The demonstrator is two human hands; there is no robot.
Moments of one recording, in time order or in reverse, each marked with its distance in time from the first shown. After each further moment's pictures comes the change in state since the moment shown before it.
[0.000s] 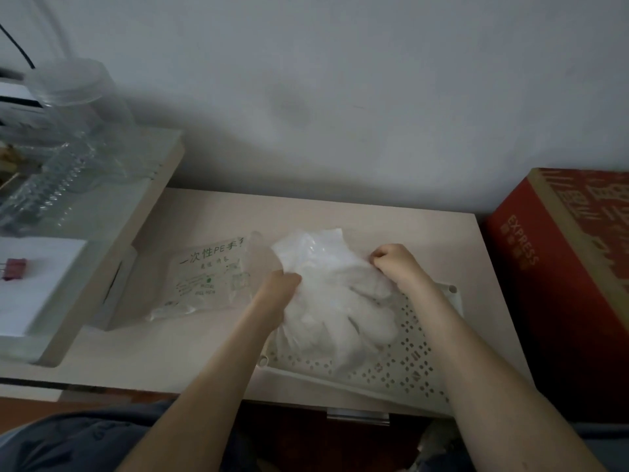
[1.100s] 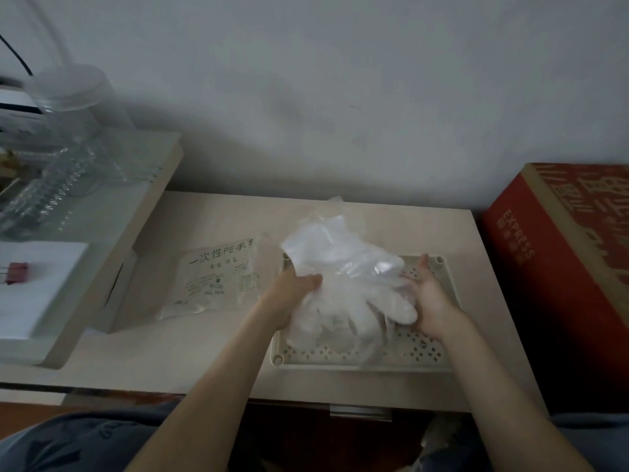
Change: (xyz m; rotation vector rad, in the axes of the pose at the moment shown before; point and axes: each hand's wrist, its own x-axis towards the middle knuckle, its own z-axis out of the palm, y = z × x) left_hand -0.020 0.005 0.007 -0.040 -0.211 0.107; right_hand -0.076 0.028 -0.023 1.000 -0.285 0.309
